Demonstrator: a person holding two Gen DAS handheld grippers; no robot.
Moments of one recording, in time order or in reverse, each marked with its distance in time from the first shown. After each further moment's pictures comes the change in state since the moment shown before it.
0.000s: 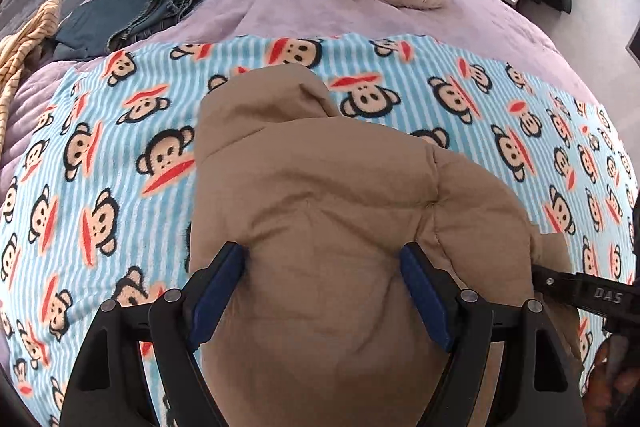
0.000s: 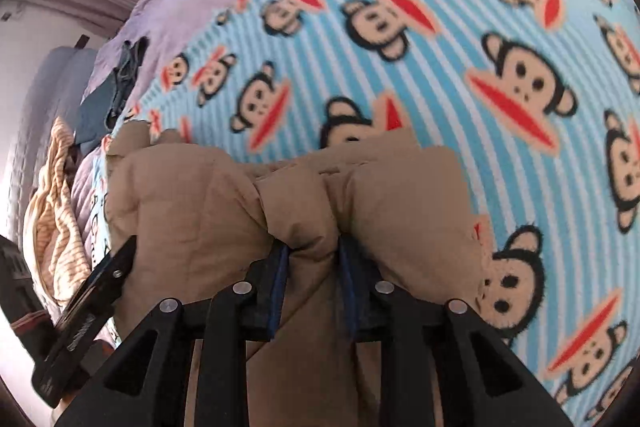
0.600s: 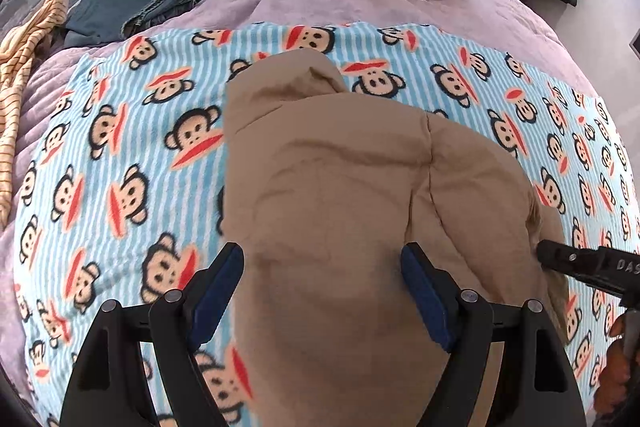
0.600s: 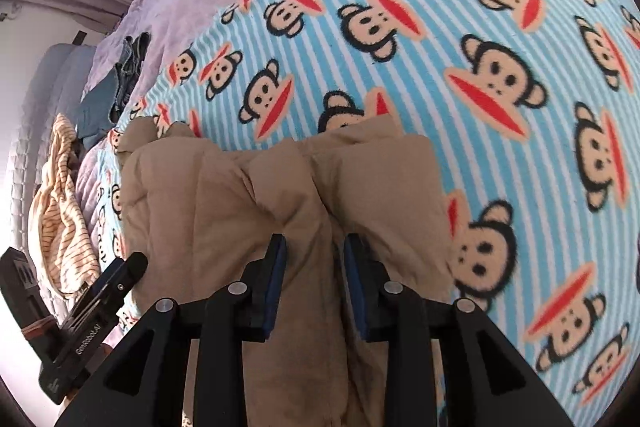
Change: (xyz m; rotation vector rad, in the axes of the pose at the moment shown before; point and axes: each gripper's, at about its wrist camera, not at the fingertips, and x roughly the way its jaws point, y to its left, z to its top) left arm -0.040 0.017 -0.012 -0.012 0.075 0.009; right arm -0.048 0.008 -0.009 0.018 0.029 -0.010
